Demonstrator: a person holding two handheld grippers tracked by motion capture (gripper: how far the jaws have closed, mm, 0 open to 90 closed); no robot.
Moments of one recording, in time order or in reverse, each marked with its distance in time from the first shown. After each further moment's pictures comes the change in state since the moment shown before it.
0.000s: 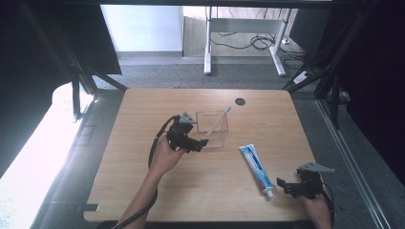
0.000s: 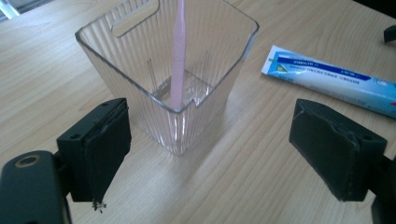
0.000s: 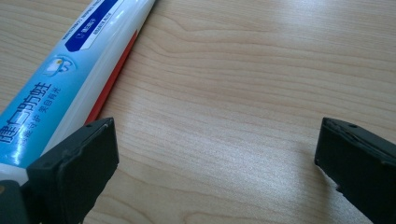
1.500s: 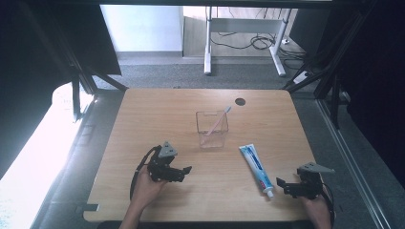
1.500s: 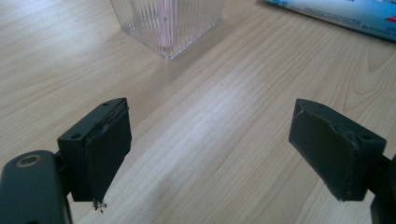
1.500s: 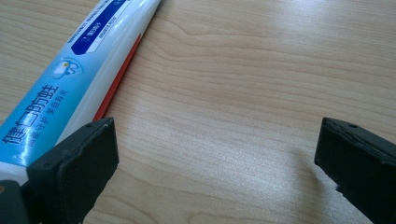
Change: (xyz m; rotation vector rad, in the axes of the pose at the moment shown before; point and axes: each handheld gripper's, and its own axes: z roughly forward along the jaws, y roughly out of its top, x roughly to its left) left arm -0.023 -0.096 -0.032 -0.007 0.028 -0.032; right arm 0.003 0.001 -0.002 -0.014 -0.008 -0.011
